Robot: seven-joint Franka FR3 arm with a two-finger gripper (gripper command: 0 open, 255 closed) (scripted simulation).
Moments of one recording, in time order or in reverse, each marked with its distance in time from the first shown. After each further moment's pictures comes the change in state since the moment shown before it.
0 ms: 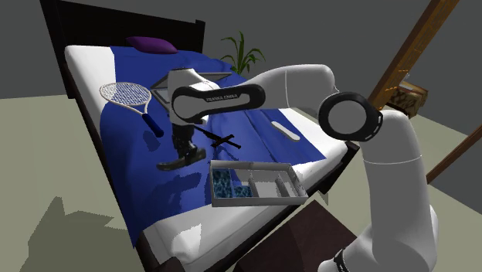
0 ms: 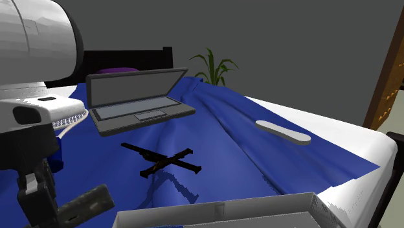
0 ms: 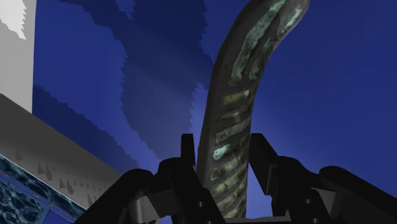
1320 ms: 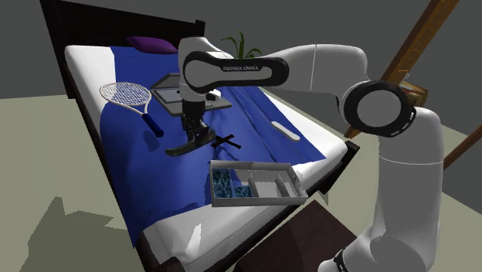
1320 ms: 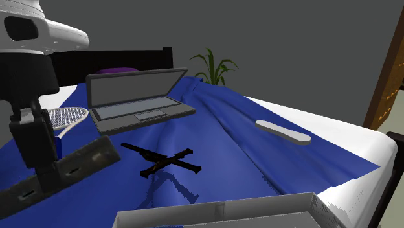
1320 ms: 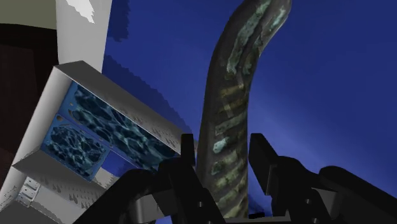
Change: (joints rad) arm -0.056 -0.170 0.031 -0.024 0.057 -0.138 -0.036
